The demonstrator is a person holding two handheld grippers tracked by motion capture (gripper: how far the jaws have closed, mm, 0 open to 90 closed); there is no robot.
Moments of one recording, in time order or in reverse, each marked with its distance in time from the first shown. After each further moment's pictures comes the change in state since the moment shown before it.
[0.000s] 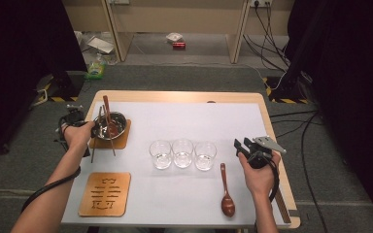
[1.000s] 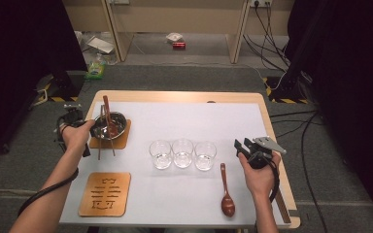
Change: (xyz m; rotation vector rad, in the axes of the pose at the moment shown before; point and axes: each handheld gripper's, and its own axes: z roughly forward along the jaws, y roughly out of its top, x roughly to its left) left arm -0.004 -0.002 -0.015 -0.049 -0.066 -0.005; right arm -0.001 -0.001 -0.001 0.009 -0.006 -0.003
